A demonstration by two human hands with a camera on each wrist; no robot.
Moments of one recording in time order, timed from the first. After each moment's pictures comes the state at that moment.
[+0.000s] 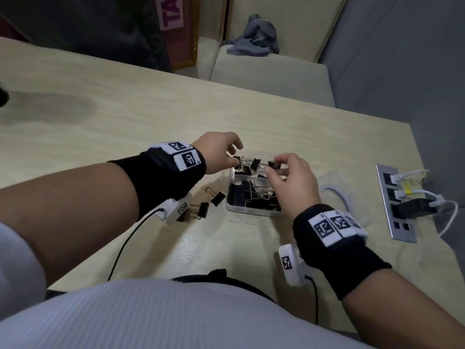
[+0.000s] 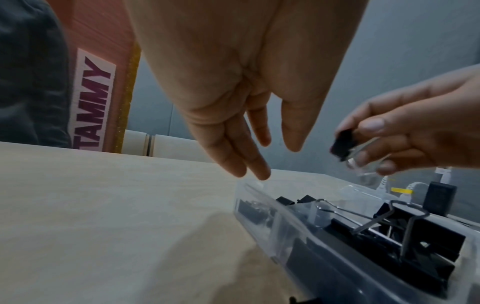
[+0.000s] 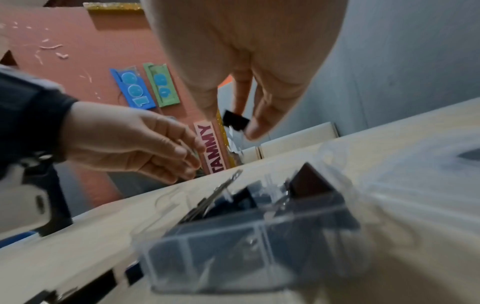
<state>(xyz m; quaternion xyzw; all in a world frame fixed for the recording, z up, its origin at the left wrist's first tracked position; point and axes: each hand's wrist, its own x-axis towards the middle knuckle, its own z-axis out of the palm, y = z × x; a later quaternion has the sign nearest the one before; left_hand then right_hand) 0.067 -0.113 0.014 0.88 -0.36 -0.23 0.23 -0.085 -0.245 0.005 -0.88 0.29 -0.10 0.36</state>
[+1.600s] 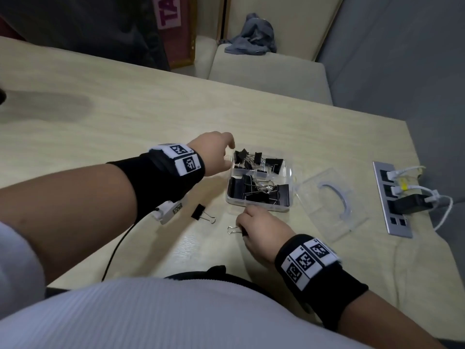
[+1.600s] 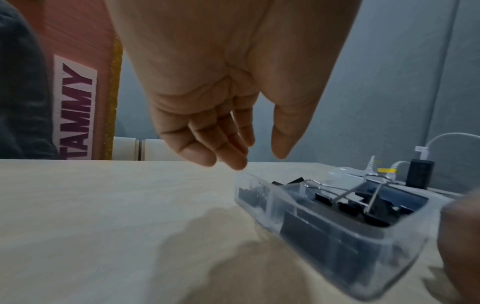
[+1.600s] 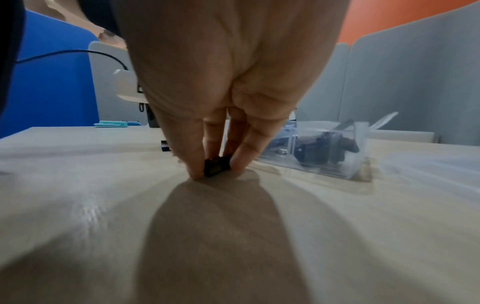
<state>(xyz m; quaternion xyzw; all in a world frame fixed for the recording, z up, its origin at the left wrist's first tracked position) 0.064 -0.110 0.010 0.90 -0.37 -0.19 0.14 -0.131 -0.200 -0.047 -0.97 0.02 0.17 0.15</state>
